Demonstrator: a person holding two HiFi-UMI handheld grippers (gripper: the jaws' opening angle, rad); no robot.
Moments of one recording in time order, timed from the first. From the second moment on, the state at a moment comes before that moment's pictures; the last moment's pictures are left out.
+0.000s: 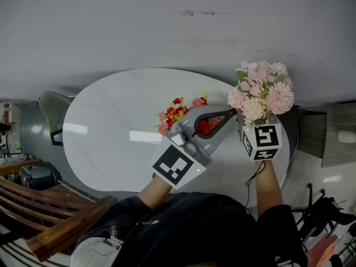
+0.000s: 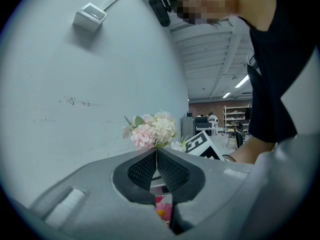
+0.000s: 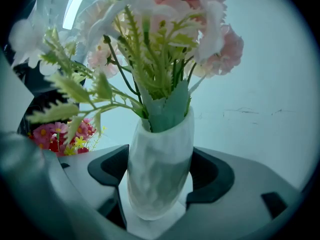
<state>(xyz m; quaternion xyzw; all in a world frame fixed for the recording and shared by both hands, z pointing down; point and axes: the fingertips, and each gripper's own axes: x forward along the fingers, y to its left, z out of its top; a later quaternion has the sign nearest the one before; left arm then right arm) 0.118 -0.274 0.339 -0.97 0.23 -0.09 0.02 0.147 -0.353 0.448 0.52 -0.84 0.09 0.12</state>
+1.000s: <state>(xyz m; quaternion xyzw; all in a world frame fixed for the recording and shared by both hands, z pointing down) 0.116 -0.266 0.330 -0.97 0.23 -0.08 0.02 0.144 -0.349 0.437 0.52 -0.84 0.08 0.12</state>
